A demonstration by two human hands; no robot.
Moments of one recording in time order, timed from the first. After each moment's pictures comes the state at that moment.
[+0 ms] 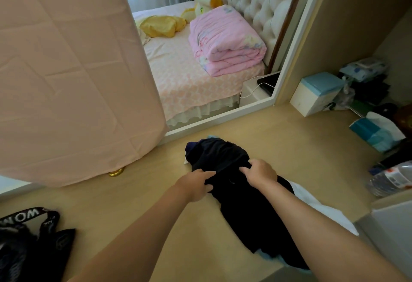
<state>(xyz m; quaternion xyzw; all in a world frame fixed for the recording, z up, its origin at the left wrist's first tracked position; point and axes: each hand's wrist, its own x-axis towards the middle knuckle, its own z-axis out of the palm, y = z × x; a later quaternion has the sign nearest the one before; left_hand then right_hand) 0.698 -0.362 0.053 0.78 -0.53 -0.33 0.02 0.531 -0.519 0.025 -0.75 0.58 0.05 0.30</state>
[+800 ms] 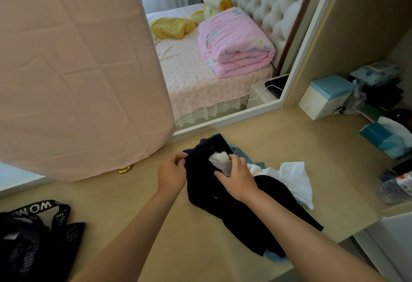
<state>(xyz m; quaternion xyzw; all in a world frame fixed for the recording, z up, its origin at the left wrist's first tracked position) 0.718 -0.329 0.088 0.85 -0.19 -0.18 0.46 0.564 -0.452 0.052 -0.82 0.41 -0.06 0.40</state>
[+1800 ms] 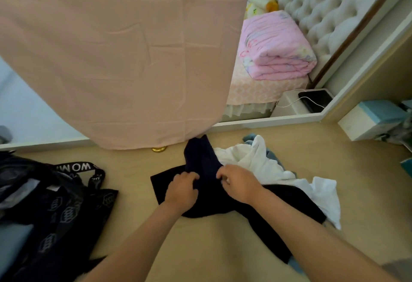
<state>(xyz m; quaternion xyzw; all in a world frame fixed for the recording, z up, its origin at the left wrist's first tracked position) 0.763 -0.212 0.021 0.90 -0.36 -0.22 0.15 0.643 -0.387 0.046 -0.96 0.19 0.04 0.19</state>
